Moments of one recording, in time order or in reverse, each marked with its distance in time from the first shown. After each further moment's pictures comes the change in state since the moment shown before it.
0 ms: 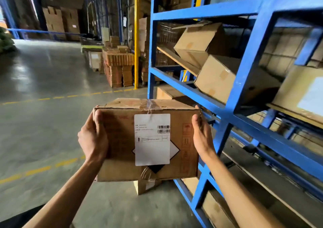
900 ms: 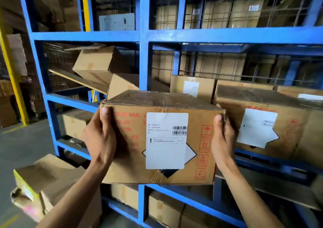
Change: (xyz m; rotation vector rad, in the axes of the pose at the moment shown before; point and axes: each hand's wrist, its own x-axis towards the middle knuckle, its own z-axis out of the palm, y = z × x) left_hand -0.089 0.161 0.077 -0.562 -0.507 0.320; right_hand -0.124 -0.121 -0.168 -0.399 0.782 -0.243
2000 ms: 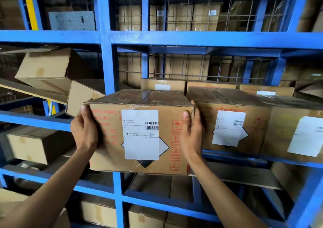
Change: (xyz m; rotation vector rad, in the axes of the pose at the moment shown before) left_hand 0.069 -0.072 0.107 -0.341 -0.167 -0.231; right_hand 0.049 0.047 0.041 -0.154 0.201 -0.098
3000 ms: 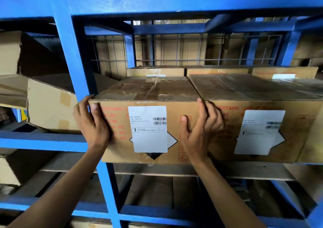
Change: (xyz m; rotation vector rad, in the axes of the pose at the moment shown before) left_hand 0.092 -0.124 0.125 0.133 -0.012 0.312; right_hand 0.065 0.134 0.065 -0.667 0.353 -0.394
